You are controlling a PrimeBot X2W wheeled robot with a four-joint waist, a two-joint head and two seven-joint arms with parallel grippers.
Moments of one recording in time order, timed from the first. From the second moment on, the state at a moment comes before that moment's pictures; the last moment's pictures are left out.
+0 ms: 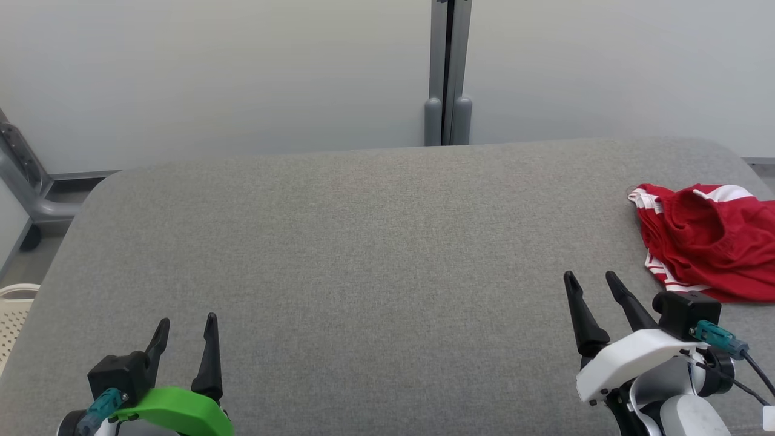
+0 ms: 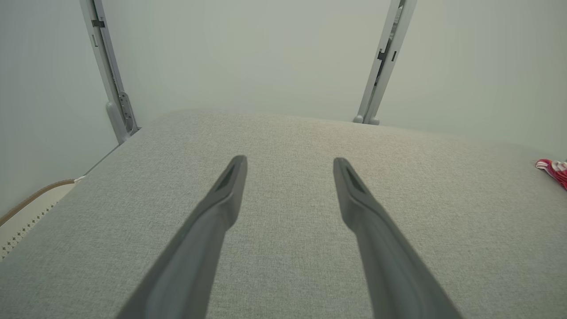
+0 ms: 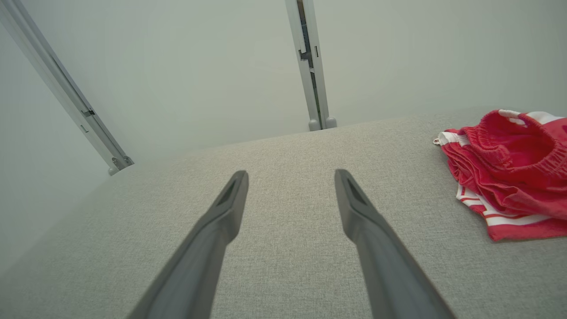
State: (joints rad) left arm -0.07 0.46 -0.51 0.17 -0.76 0.27 -0.23; right arm -0.03 -0.05 0.03 0.09 0.31 0.13 0.02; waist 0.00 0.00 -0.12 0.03
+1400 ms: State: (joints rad) left arm -0.04 0.39 -0.51 0.20 -0.85 0.24 -0.21; right arm 0.00 -0.04 -0.01 0.18 0.47 0.13 0.05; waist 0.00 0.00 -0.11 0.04
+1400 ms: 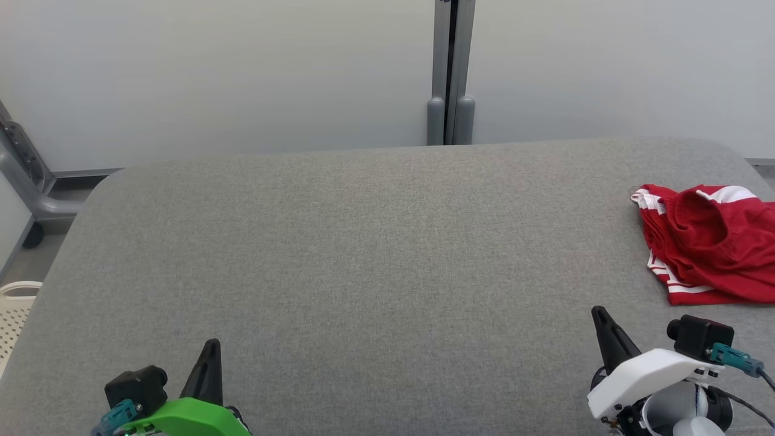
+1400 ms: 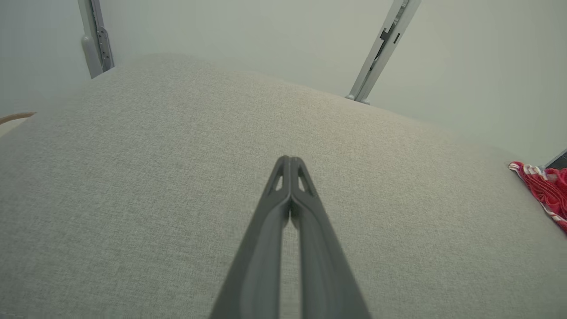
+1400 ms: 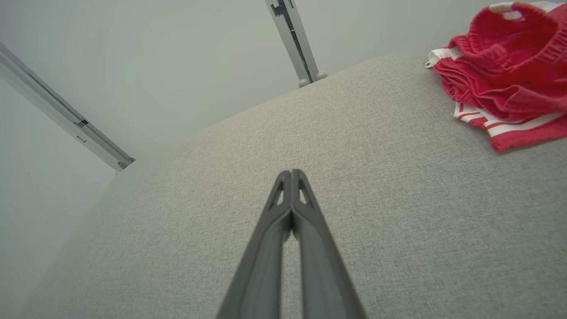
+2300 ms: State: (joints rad) left arm -0.08 0.28 -0.38 0.24 -1.12 0.12 -0.17; right arm -0.05 -0.04 -0.13 0.22 0.84 0.13 0.14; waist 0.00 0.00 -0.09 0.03
